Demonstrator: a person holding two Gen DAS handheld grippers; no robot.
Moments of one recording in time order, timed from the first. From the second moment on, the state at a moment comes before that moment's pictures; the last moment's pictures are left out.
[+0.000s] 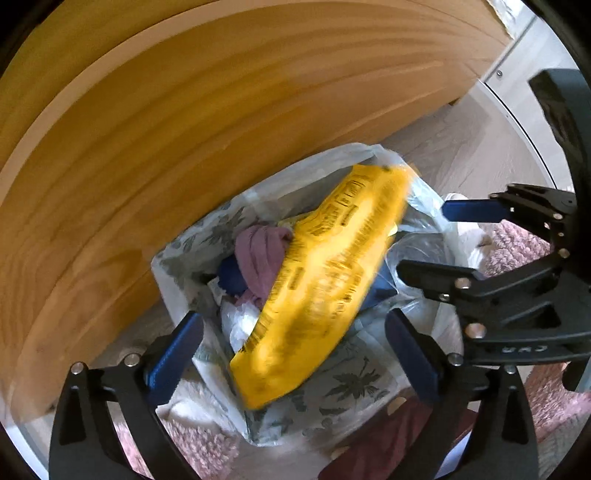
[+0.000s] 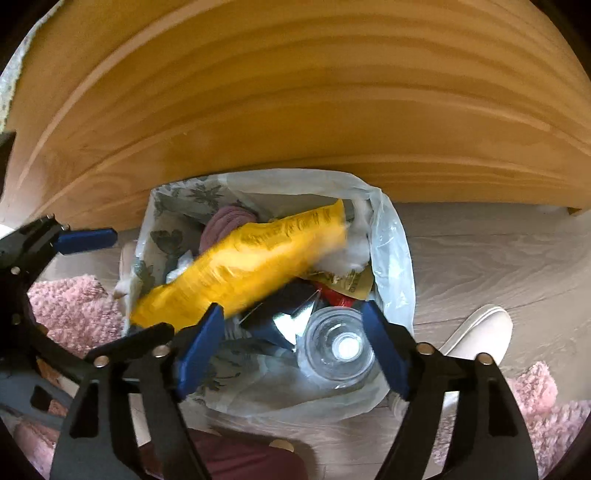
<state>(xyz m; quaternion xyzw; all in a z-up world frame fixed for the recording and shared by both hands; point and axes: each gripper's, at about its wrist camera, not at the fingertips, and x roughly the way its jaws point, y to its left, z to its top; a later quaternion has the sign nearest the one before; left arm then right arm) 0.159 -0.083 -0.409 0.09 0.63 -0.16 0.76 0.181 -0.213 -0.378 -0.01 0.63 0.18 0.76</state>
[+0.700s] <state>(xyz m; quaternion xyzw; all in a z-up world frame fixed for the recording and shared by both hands) 0.147 -0.067 -0.391 0.09 0.60 -0.13 0.78 0.159 -0.228 -0.346 -0.02 0.58 0.14 0.80</state>
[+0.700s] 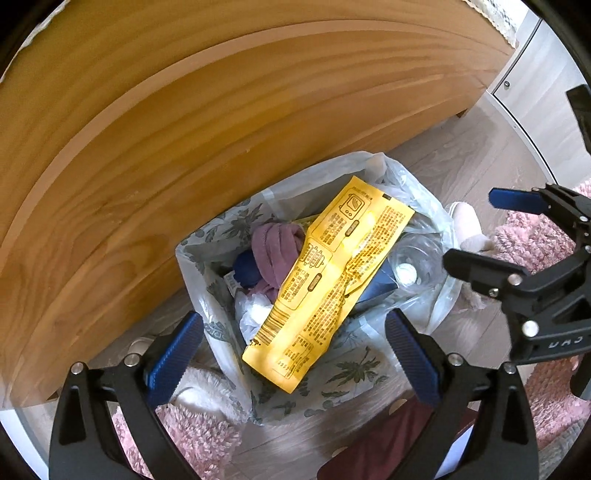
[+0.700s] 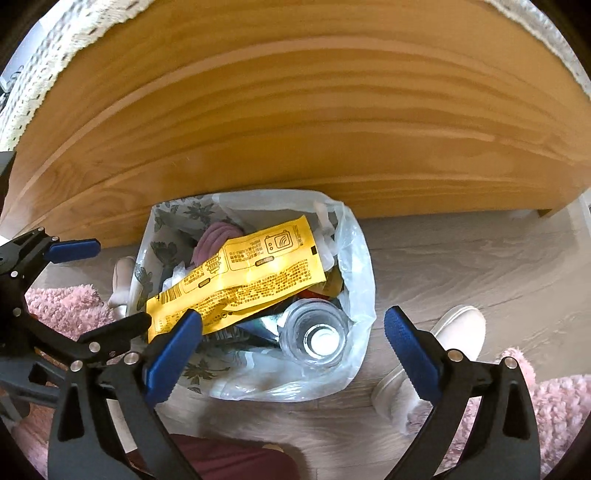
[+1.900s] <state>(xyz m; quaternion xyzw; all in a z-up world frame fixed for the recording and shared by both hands) 0.142 -0.053 -0.325 0.04 0.51 -0.11 0.85 0.142 -0.253 -0.310 -0.03 0.52 0.11 0.85</state>
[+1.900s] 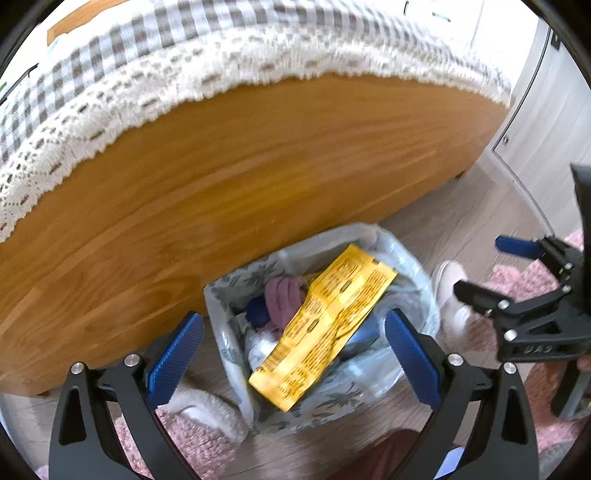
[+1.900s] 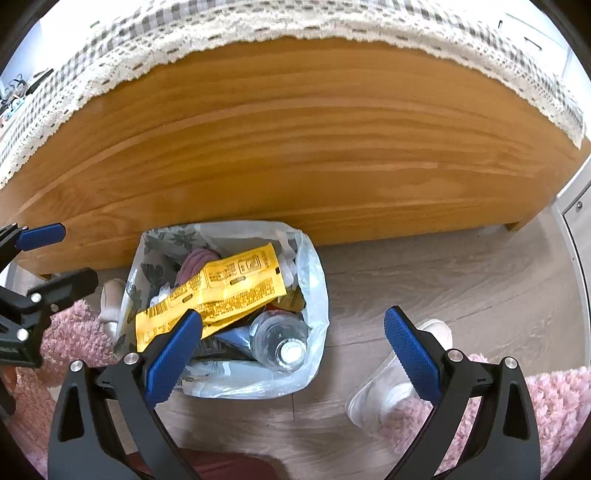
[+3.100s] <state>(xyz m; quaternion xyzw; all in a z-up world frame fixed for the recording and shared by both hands) 0.122 -0.029 -0.177 -0.01 0.26 -0.12 0.96 0.125 -0.271 -0.175 0.02 0.29 0.13 0.95</state>
